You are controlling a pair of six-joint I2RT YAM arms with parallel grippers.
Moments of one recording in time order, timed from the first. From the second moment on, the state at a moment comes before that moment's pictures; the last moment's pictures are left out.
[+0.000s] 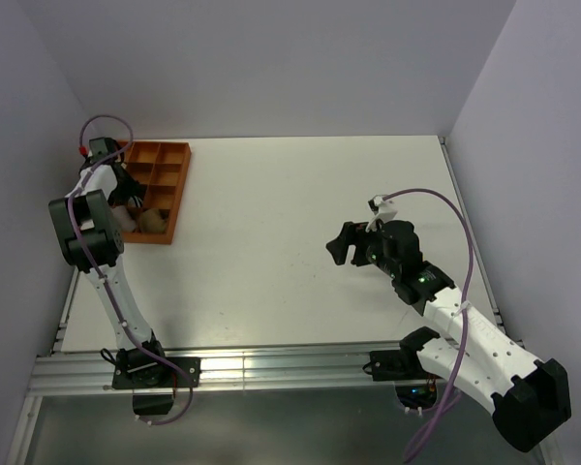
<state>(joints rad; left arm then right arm) 0.27 2.21 1.71 -0.43 -0.12 -0.46 0.47 0.83 0.55 -0.15 -0.06 0.41</state>
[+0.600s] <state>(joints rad) 0.28 2.20 1.77 -0.58 -0.12 -0.50 0.47 0.80 0.56 -0.18 -0.09 0.40</state>
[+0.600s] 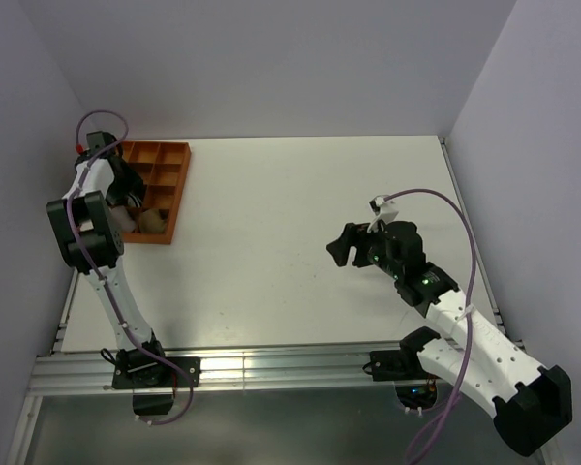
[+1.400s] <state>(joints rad) 0.19 0.82 1.41 -0.54 -0.15 -0.51 0.47 0.52 0.91 -0.52 0.26 0.38</state>
